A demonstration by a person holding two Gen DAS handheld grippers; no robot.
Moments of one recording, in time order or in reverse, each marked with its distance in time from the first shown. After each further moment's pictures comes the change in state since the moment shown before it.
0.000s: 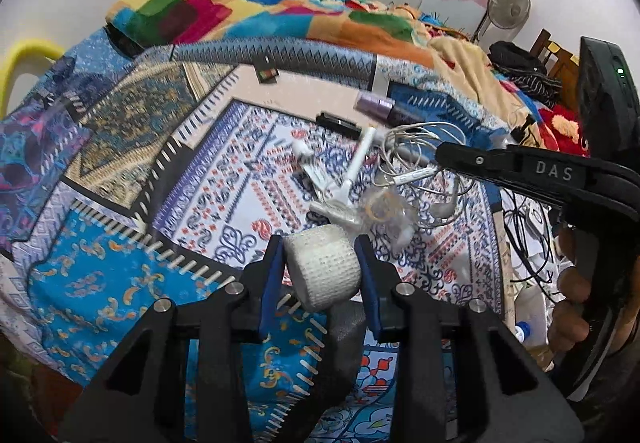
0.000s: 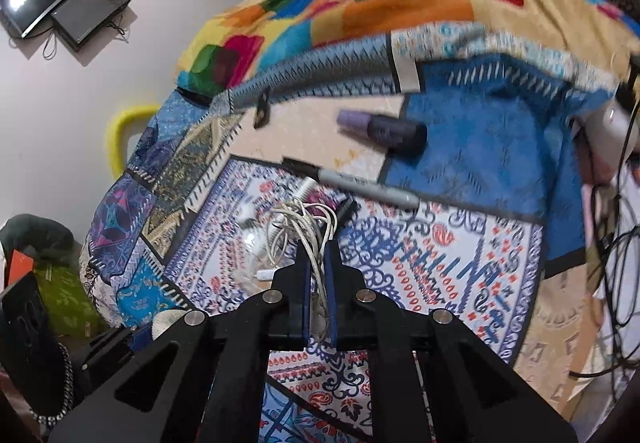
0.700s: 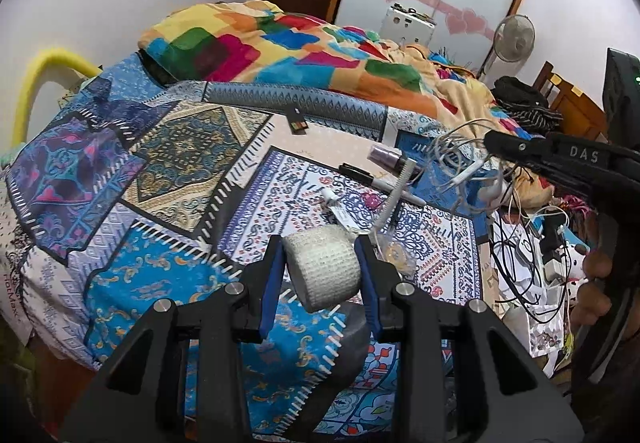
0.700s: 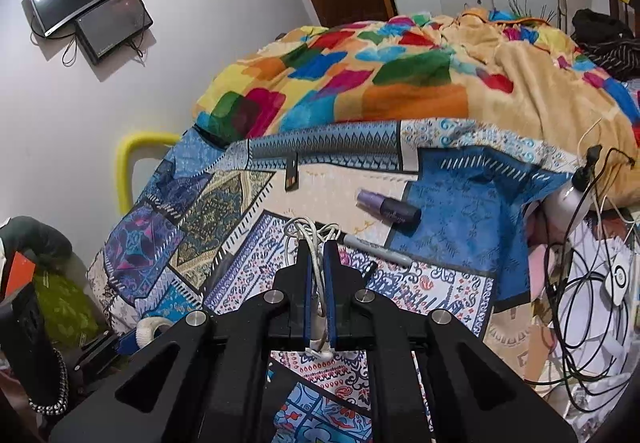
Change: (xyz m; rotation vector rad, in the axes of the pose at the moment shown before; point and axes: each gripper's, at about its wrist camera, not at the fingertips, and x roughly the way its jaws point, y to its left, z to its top) left arm -0.072 0.020 0.011 -0.047 -0.101 0.026; right arm -0.068 0.043 0.024 -0.058 -0.144 -0.052
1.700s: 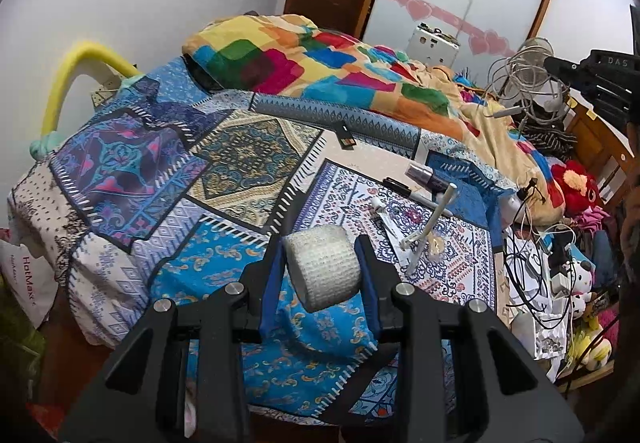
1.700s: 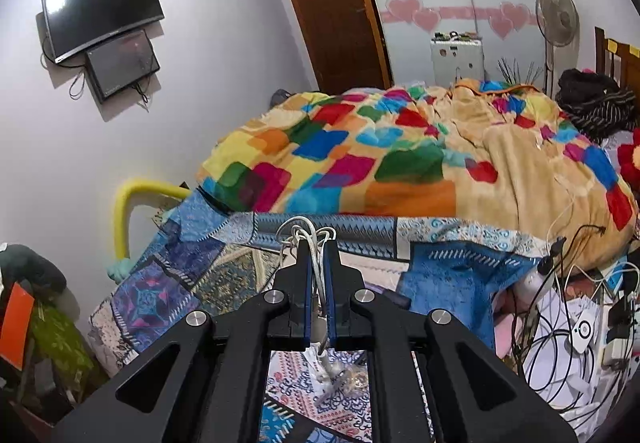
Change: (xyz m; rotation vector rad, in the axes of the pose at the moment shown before) left arm -0.060 0.047 -0.005 -0.062 -0.050 0.065; right arm -0.064 0.046 0.060 -0.050 -0.190 -0.044
